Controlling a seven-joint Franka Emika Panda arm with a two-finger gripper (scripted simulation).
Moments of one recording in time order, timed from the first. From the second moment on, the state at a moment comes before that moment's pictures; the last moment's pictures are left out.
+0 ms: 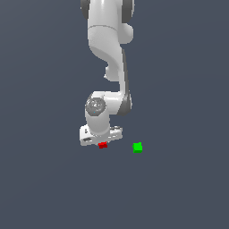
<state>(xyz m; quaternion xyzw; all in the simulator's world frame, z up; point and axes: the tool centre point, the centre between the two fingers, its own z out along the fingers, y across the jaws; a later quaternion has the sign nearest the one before) 0.039 -0.063 0.037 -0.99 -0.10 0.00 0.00</state>
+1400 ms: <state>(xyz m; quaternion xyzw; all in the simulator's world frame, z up) 0.044 -0.025 0.107 -0.99 -0.10 0.00 0.00</state>
